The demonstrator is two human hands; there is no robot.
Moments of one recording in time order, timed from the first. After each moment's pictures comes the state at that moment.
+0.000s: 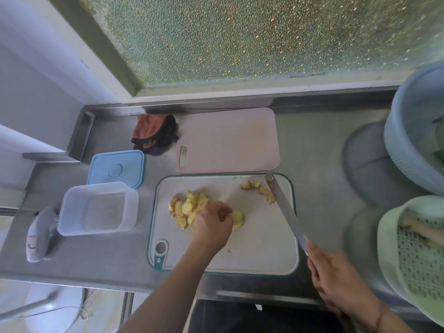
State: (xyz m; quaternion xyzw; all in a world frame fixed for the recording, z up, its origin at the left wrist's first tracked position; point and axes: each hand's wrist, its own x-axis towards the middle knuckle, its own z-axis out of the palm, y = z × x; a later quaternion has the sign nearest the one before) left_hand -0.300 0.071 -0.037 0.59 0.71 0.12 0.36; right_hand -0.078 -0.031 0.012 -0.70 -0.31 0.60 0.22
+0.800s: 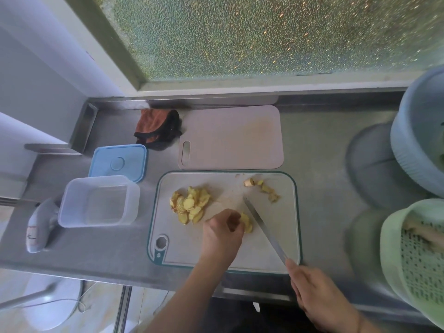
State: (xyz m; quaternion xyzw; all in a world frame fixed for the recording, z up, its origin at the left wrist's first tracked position) left_hand -0.287 0.036 -0.054 0.58 0.70 0.22 0.36; right_hand -0.096 -0.050 -0.011 -0.69 -0.43 0.57 0.13
